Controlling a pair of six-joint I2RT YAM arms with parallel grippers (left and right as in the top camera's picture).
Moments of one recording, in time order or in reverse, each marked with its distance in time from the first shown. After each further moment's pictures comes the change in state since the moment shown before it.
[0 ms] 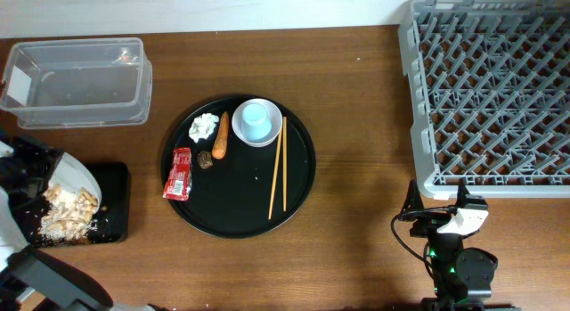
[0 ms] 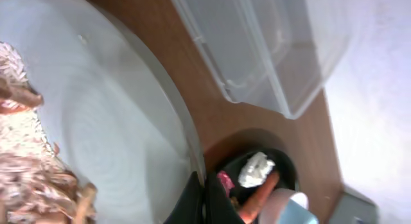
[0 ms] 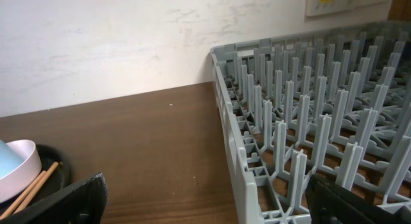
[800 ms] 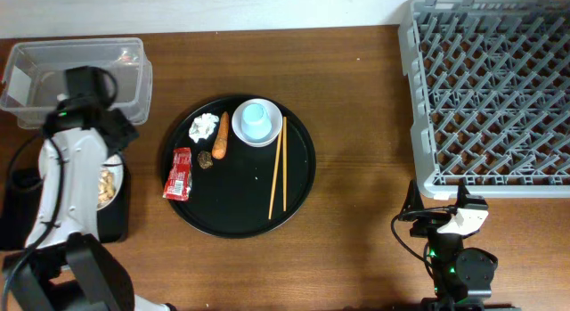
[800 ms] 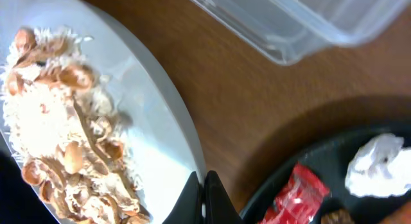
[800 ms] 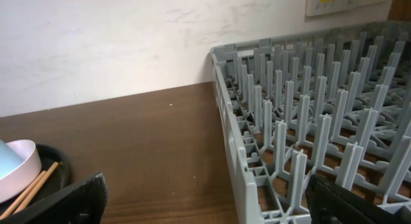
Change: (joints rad) left arm -0.541 0.000 0.000 -0.041 -0.788 0.000; right arm 0.000 0.000 0.000 0.000 0.000 0.000
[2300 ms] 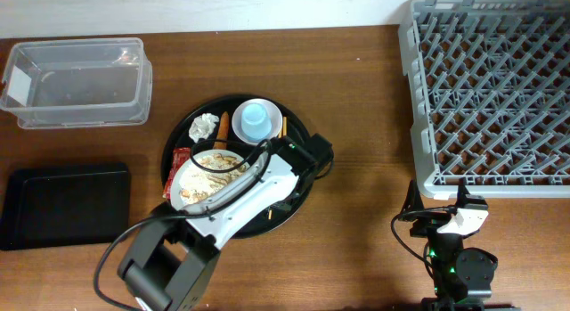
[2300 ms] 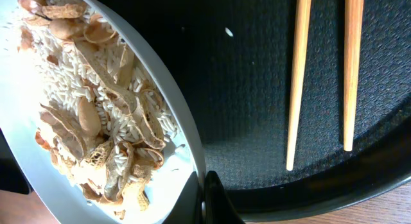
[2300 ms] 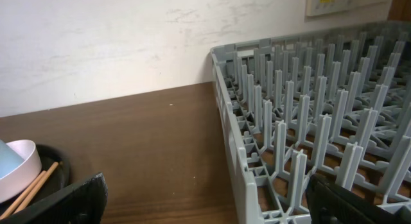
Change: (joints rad) left arm -1.007 0.185 -0.001 -0.366 -0.207 -0.163; right arm 0.000 0.000 0.000 0.000 0.000 0.000
